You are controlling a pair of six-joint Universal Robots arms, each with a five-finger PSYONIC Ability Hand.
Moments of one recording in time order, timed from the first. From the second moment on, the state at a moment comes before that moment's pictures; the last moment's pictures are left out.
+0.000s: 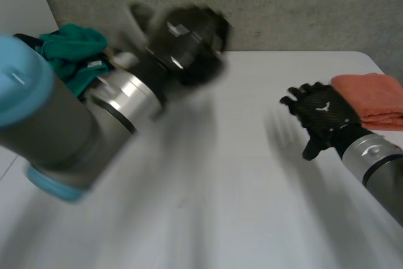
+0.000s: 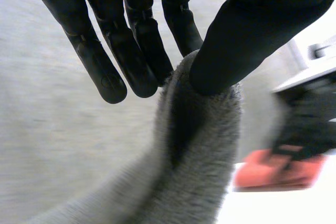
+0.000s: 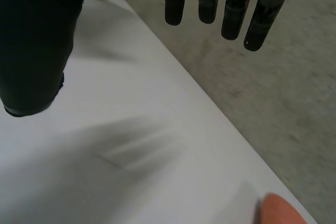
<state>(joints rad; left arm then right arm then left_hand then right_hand) 4.07 -1.86 -1.44 3.55 -1.25 3.13 1.76 -1.39 1.84 -0.27 1.20 2.60 1.12 1.20 1.19 1.20 0.98 0.22 0.23 0.21 0.24 0.06</state>
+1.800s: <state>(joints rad) 4.14 -2.42 -1.24 3.32 -0.95 4.09 1.93 -1.34 1.95 -0.07 1.39 2.49 0.70 0.69 0.70 0.69 0.52 0.22 0.23 0.21 0.24 0.06</state>
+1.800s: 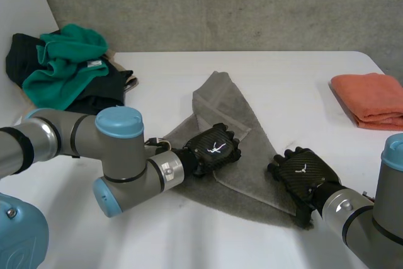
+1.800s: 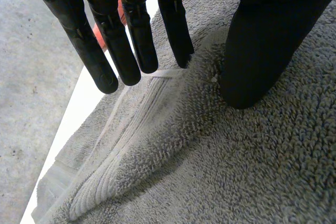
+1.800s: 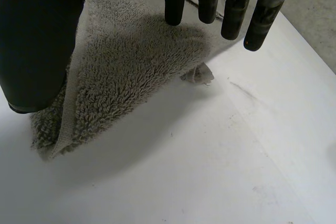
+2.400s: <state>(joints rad) 4.09 -2.04 -1.21 3.41 -1.35 3.83 1.86 -1.37 1.88 -0.01 1.46 3.25 1.13 1.19 1.19 1.20 0.97 0.22 0.18 0.21 0.23 0.05</state>
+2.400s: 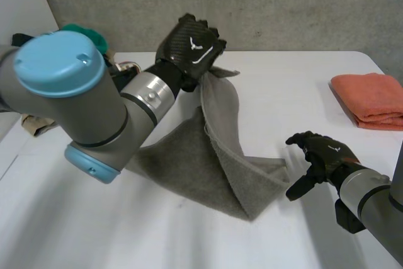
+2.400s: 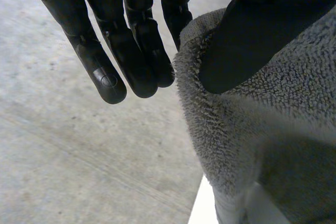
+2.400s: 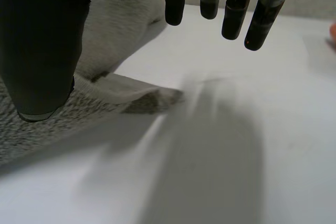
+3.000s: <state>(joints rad) 4.12 -1.80 -1.25 3.41 -1.53 3.82 1.92 -1.29 1.59 -0.19 1.52 2.87 1.13 1.20 1.19 1.20 0.97 1.06 1.17 1.18 1.19 0.97</state>
